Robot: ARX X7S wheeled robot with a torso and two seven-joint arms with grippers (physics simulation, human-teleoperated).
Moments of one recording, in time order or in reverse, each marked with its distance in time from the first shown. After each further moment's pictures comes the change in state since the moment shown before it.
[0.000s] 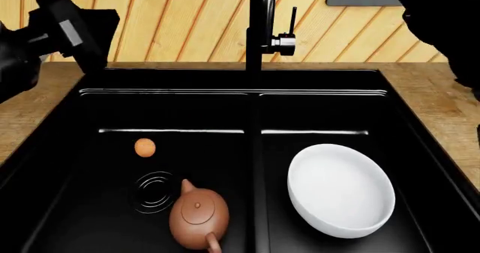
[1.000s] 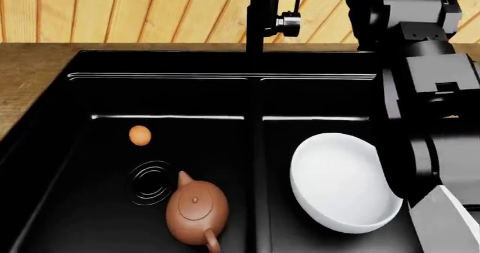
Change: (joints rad) left arm -0.270 -0.105 -0.154 0.009 -0.332 -0.055 0.015; right arm 0.192 -0.460 0.566 0.763 -0.797 -0.353 -0.493
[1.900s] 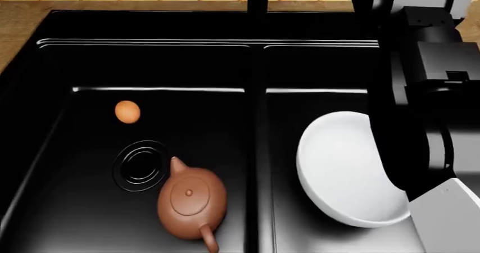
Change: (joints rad) left arm -0.042 0.003 -0.003 -0.002 -0.012 -0.028 0.002; right arm 0.045 -0.018 0.137 0.006 -0.147 -0.019 -0.003
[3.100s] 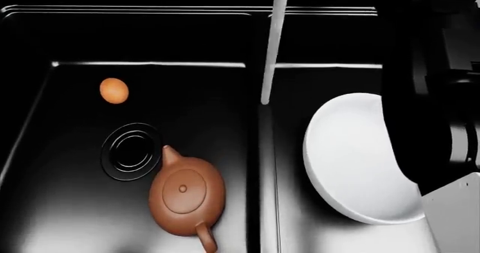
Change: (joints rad) left arm 0.054 -0.020 -0.037 0.013 0.017 0.013 0.022; right arm 0.036 0.028 0.040 -0.008 0.006 0.066 0.066
